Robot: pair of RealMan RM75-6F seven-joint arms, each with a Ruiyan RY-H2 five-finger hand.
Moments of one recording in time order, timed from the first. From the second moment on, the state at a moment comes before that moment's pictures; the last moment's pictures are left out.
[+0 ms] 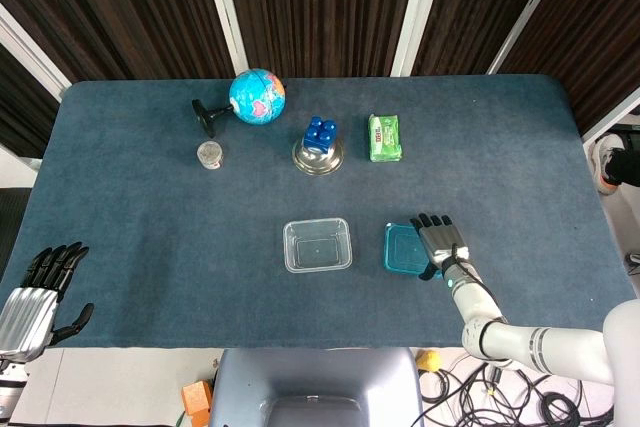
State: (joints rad) left arm -0.13 -1.09 0.03 -1.56 1.63 1.48 -0.12; right arm 0.93 -1.40 0.01 -1.58 -0.31 0.85 -0.72
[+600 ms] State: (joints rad) left arm -0.13 -1.08 0.03 -1.56 1.63 1.49 -0.14; right arm 0.96 -1.42 -0.02 -1.55 -0.29 0.84 -0.71
